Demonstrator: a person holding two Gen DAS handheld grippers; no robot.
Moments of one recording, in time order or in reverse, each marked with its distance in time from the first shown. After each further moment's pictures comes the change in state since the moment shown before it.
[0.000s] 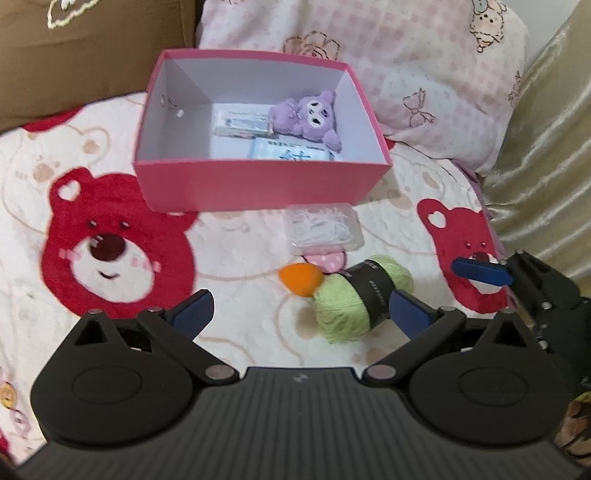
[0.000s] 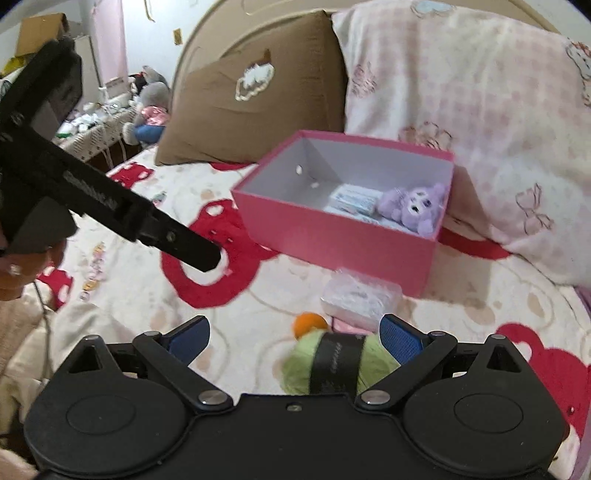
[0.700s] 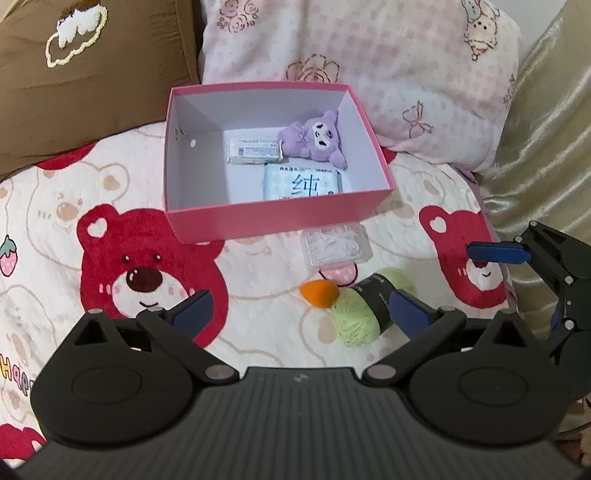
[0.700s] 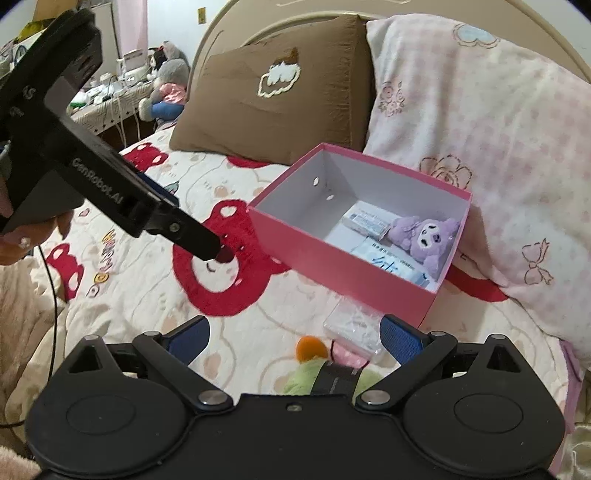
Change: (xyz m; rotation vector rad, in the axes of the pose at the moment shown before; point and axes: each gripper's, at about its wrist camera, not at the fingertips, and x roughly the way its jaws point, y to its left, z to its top) left arm -0.049 0.007 0.046 0.076 0.044 0.044; right arm -0.025 0.012 0.067 -0.082 0.089 0.058
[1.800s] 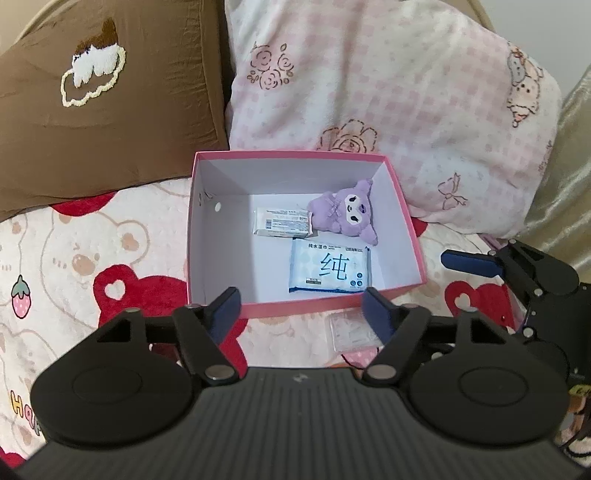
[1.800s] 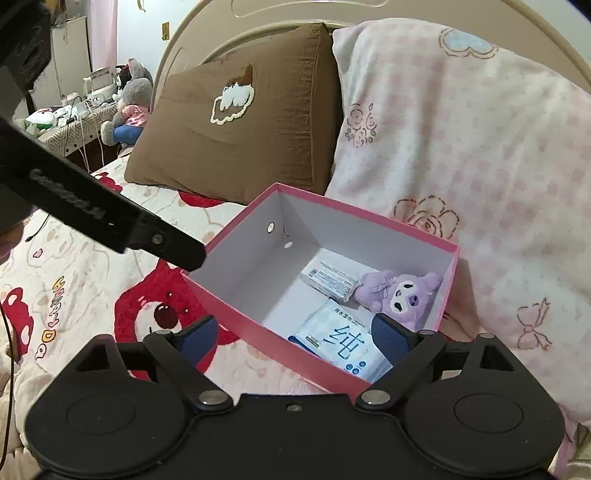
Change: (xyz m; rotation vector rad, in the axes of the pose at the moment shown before) left arm 0.008 0.016 0.074 -0.064 -0.108 0.066; right arm 0.065 -0.047 0.073 0.028 -0.066 -0.091
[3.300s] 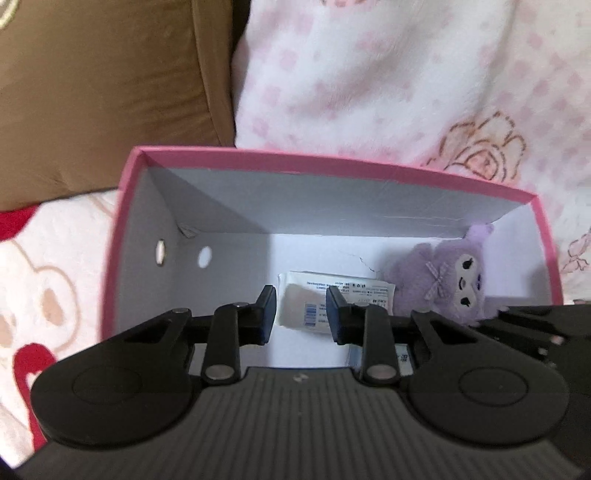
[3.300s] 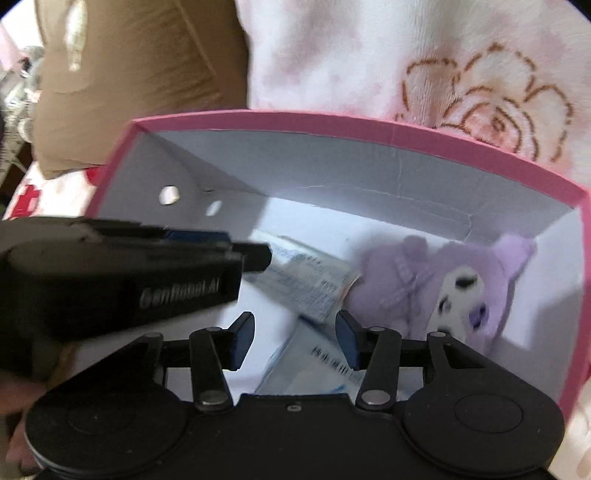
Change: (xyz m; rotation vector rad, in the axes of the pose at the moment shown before) left arm 0.232 0.053 0.078 -0.088 0.066 0.032; right arm 0.214 -0.074 0.041 0.282 0.358 0.079
